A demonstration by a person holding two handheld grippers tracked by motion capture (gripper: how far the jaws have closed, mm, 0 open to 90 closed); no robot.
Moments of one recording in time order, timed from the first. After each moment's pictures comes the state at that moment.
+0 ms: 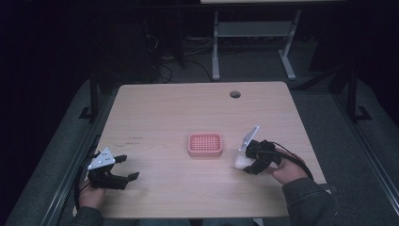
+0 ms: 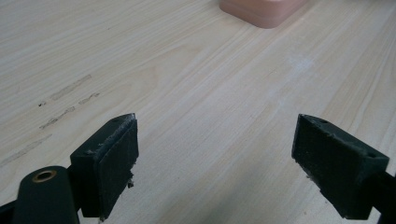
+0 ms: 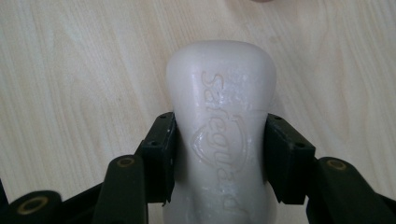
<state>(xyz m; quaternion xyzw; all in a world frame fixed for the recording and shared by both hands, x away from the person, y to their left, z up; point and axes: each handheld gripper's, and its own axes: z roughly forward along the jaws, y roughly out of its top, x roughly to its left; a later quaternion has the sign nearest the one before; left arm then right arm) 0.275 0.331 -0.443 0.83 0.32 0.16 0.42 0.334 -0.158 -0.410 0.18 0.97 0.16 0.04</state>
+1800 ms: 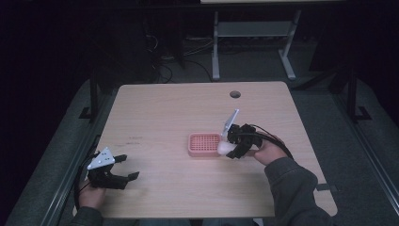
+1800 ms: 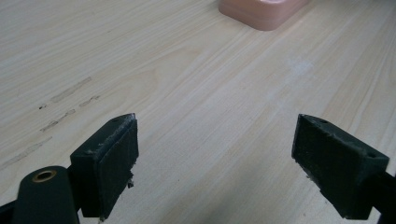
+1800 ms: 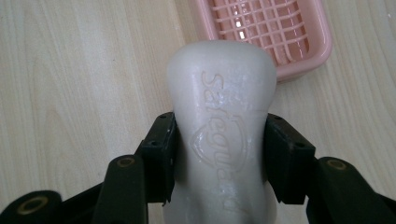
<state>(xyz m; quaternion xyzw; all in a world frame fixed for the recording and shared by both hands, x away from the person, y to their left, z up) 0.275 0.331 -0.442 0.83 0.32 0.16 0.42 0.378 -0.111 -0.389 0.14 0.97 0.18 0.04</state>
